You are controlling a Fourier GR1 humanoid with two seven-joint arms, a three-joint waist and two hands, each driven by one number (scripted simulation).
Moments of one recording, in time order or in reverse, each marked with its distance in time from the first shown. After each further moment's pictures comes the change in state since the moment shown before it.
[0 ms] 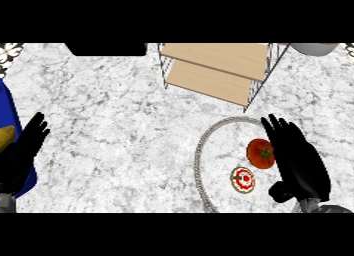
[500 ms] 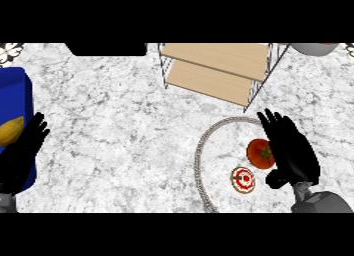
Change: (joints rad) left arm -0.004 -0.036 0.046 0.004 -0.042 -0.038 -0.003; right arm -0.049 0.073 -0.078 0.180 0.065 -0.057 -0.144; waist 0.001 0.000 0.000
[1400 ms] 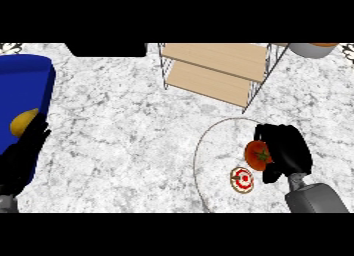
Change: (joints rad) left arm 0.010 -0.048 0.040 -0.045 -0.055 -0.034 0.033; right arm -0.042 0.068 -0.069 0.125 0.096 -0.065 -0.143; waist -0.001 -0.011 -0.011
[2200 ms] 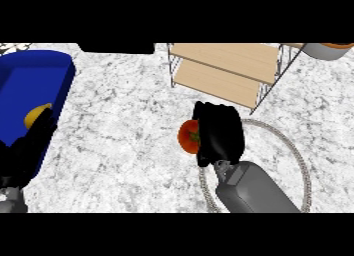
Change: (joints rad) left arm -0.049 -0.012 -0.006 0.027 -0.018 -0.022 0.012; right arm -0.323 0.236 0.261 -0.060 -0.083 0.122 0.551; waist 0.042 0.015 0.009
